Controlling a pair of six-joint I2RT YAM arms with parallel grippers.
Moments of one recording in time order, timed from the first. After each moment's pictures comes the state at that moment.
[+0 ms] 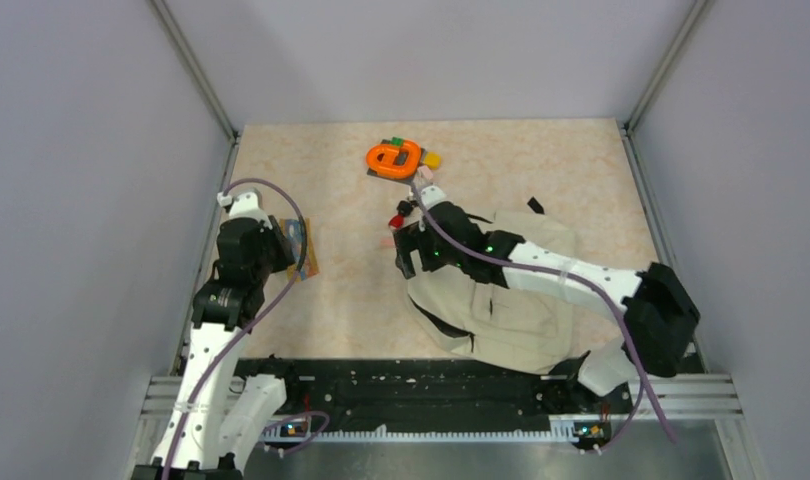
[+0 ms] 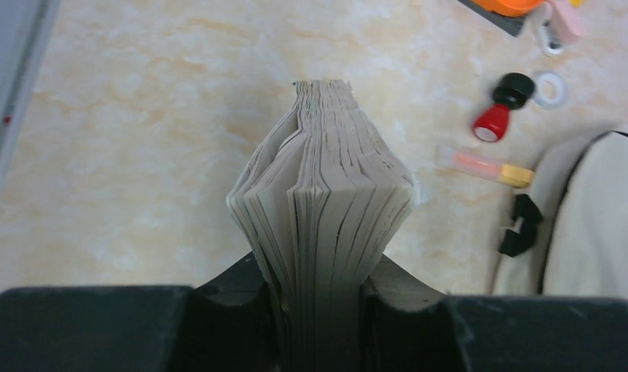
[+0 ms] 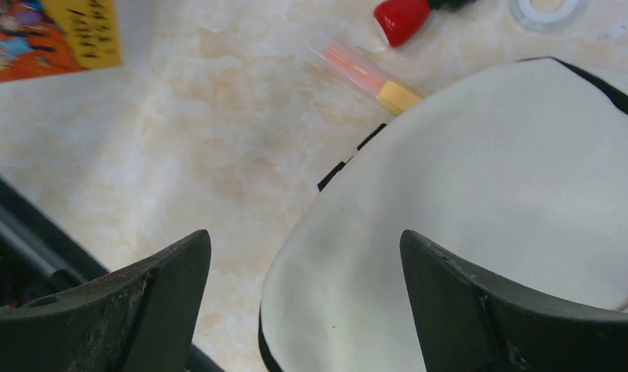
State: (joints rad) left arm -0.09 0.73 0.83 -0.59 -0.07 -0.31; right arm 0.90 1.45 1.09 -0.24 0.06 0.35
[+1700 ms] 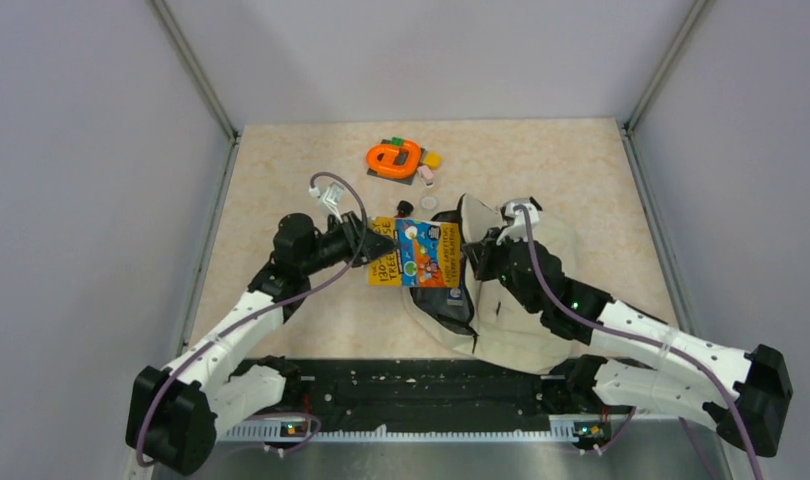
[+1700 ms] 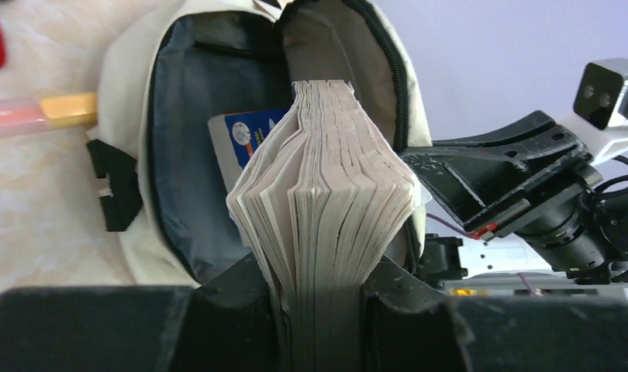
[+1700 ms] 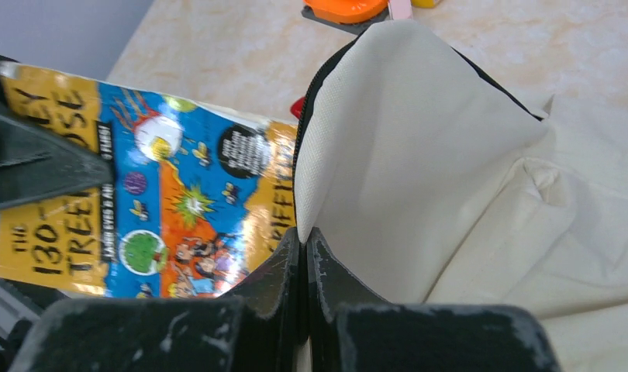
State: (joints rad) left arm -0.38 0.96 0.59 0.16 0.56 -0.84; right arm 0.95 0.91 0.67 -0.04 0.44 0.48
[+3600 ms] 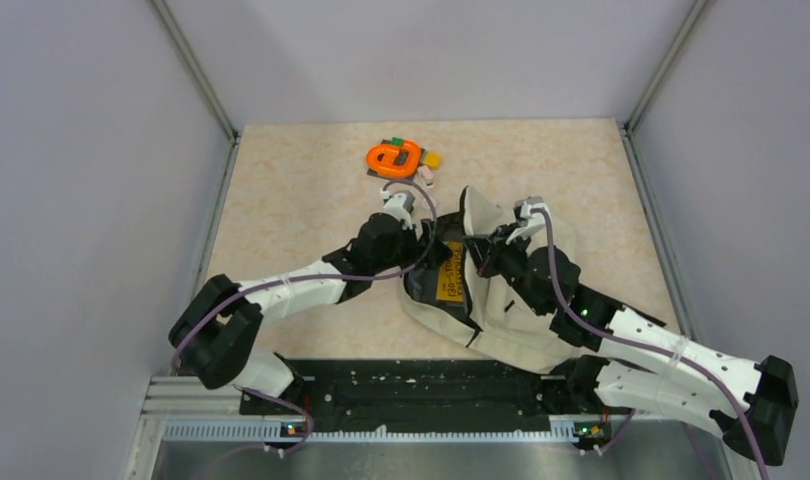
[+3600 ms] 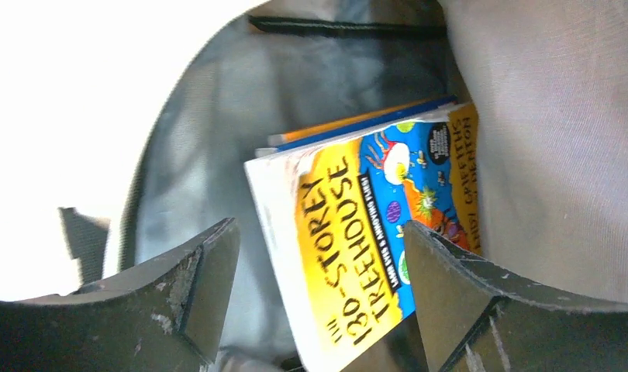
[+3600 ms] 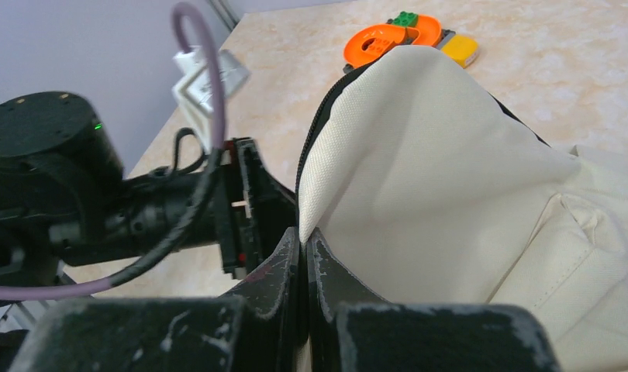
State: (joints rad) left arm -0.76 1.52 0.81 0.25 0.12 -0.71; right arm 0.95 0.84 0.63 0.11 0.40 0.45
